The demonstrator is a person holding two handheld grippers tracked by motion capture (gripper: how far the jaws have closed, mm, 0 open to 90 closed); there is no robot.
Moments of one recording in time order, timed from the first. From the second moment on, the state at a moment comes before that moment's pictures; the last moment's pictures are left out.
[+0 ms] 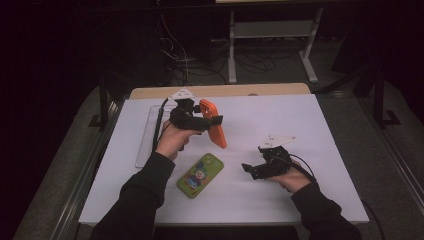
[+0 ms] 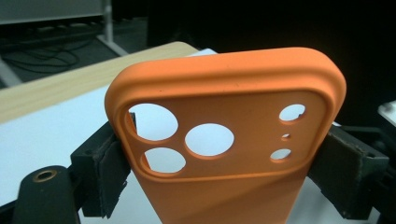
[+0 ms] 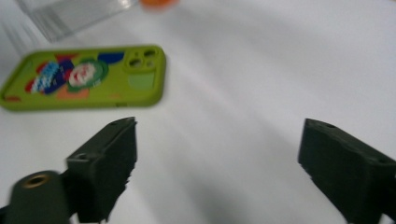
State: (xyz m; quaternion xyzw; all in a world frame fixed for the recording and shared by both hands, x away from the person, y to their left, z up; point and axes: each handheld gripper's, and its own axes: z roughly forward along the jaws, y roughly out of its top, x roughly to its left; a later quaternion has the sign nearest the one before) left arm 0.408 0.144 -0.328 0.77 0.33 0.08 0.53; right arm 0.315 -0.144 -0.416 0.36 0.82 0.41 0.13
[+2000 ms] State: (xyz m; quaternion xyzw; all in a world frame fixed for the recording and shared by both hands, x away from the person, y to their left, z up) left arm 0.515 0.235 -0.357 0.70 0.58 0.32 0.29; right arm 0.280 -0.185 -0.435 0.35 0.84 0.40 0.13
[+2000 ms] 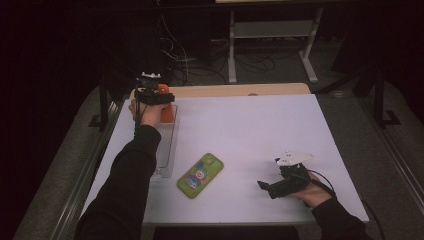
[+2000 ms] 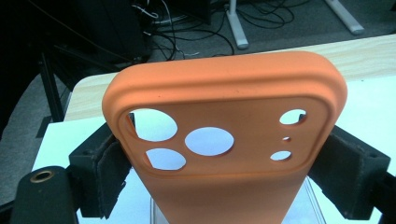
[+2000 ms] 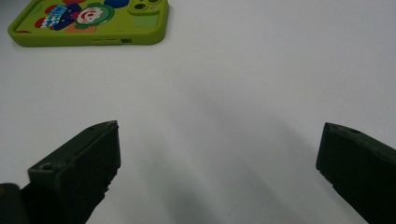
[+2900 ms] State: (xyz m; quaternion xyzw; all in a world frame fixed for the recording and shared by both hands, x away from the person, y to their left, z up) left arm 0.523 0.231 -0.370 0.70 0.56 0.32 0.29; right arm 0.280 -0.184 -0.435 0.34 0.84 0.40 0.13
